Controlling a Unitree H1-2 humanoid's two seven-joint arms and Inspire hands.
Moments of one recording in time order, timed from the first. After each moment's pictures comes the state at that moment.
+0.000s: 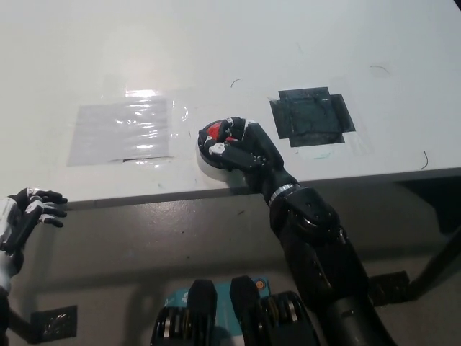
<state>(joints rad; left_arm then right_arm) -0.23 0.32 0.24 0.15 -0.16 0.06 -0.10 -0.71 0.20 0.01 0.60 0.19 0.14 0.08</state>
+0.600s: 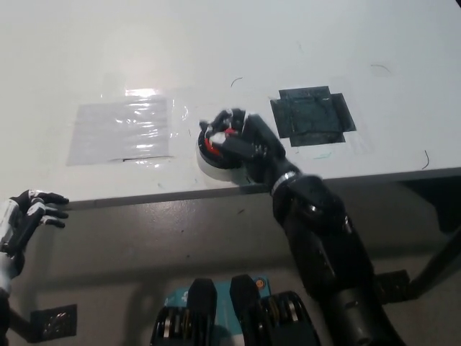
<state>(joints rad) -0.22 0.32 0.24 0.15 -0.15 0.06 -0.11 -0.77 0.19 -0.03 0.50 0.21 0.26 0.09</state>
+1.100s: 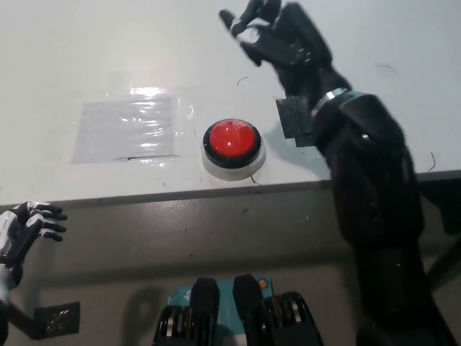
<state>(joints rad) -0.19 0.32 0.24 0.15 -0.15 0.06 -0.11 -0.88 0.09 -0.08 0.15 0.26 0.44 0.08</state>
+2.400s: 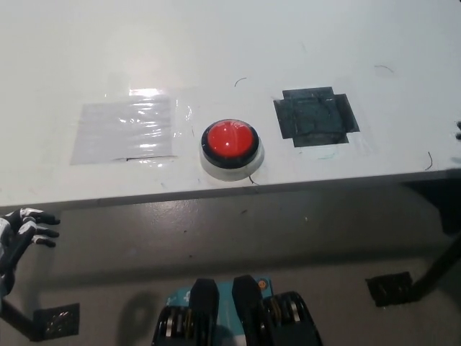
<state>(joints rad) -0.16 0.34 0.25 0.14 -0.16 0.07 -0.11 -0.33 -0.34 -0.27 -0.13 0.46 0.48 -0.04</state>
